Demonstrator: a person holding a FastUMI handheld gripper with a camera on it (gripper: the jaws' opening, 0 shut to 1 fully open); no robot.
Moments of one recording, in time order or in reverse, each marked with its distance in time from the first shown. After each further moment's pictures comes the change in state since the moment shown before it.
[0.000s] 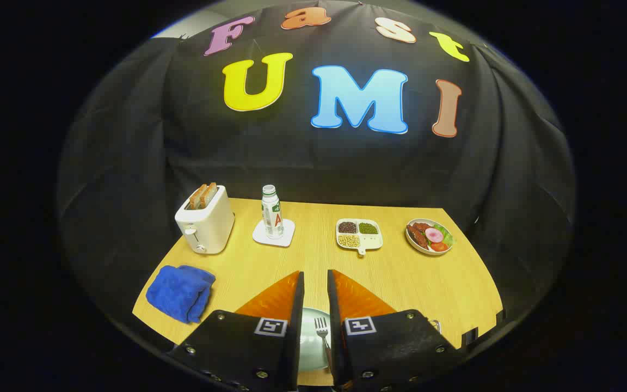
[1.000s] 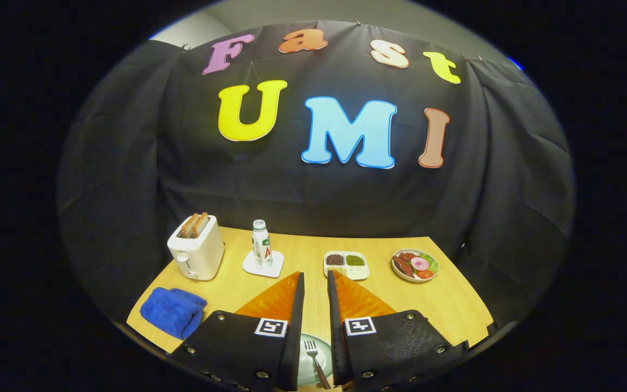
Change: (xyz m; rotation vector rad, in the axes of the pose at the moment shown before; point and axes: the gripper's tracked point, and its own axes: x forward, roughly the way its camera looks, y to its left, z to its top) arm -0.005 -0.015 0.033 -0.022 -0.126 -0.078
